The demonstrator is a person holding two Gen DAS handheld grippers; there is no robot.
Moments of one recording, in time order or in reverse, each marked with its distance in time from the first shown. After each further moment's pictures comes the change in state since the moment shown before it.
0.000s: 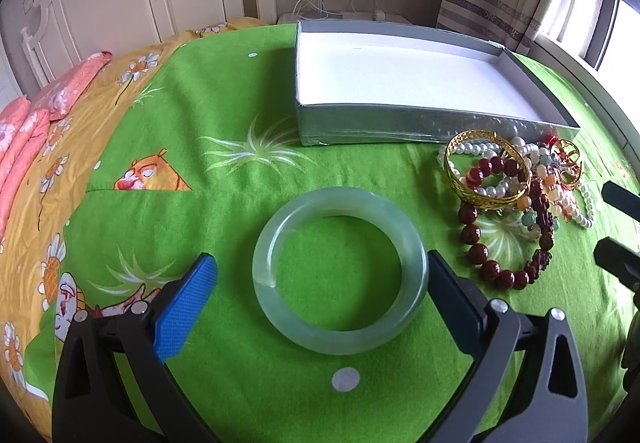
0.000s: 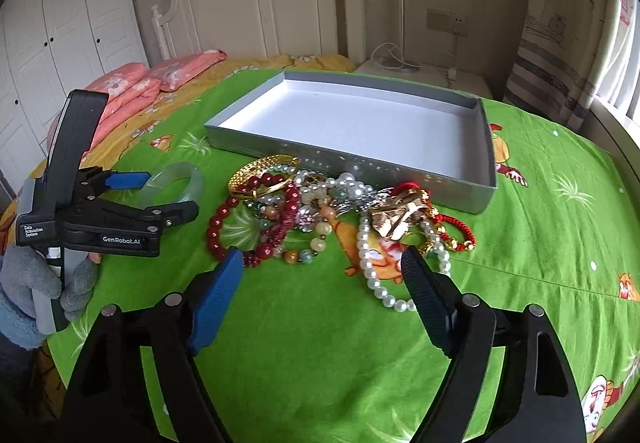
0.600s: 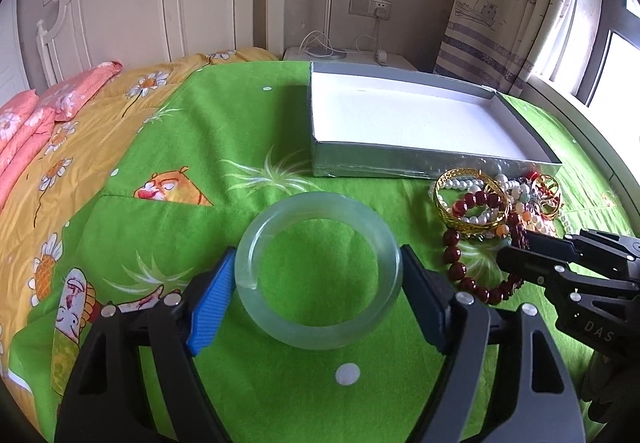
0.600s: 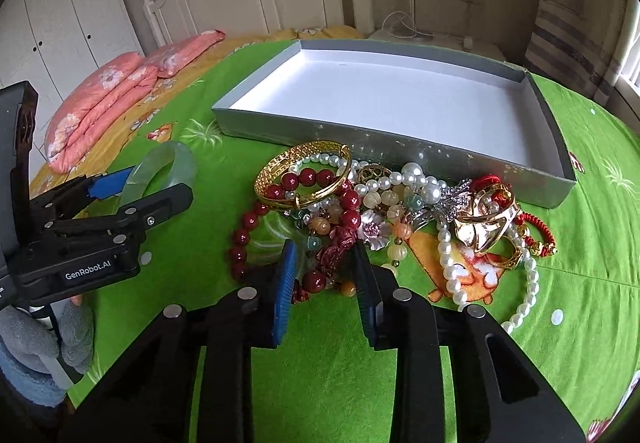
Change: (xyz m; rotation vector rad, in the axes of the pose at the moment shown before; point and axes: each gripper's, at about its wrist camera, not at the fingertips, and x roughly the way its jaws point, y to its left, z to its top) left arm -0.025 0.012 -0.006 -0.064 -0.138 -0.029; right arm 0.046 0.026 0.015 0.076 0.094 0.009
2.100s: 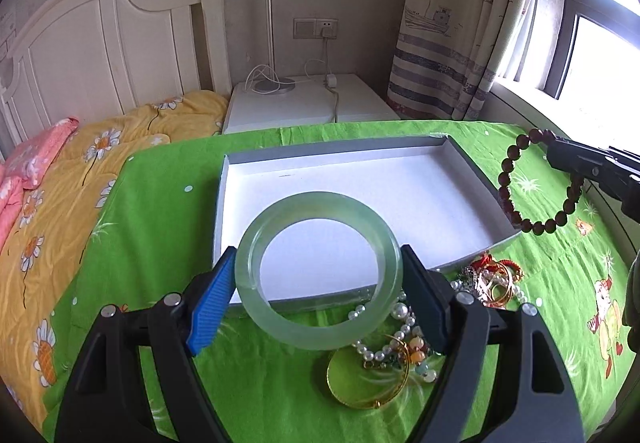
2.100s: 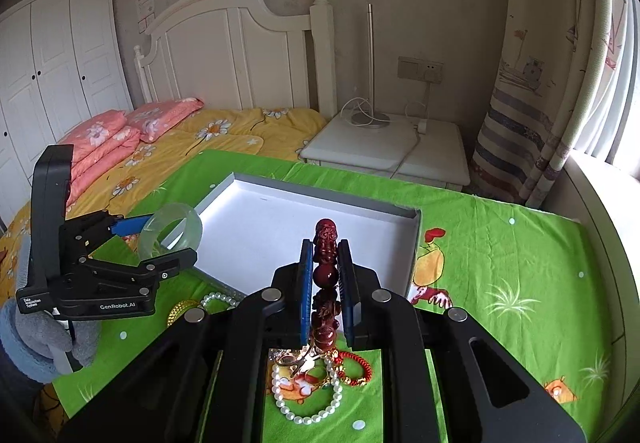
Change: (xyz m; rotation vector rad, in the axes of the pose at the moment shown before) left arm 0.017 -0.070 0.104 0.142 -0.024 -0.091; right arm -0.084 -0.097 0.088 -0.037 -0.230 -0.061
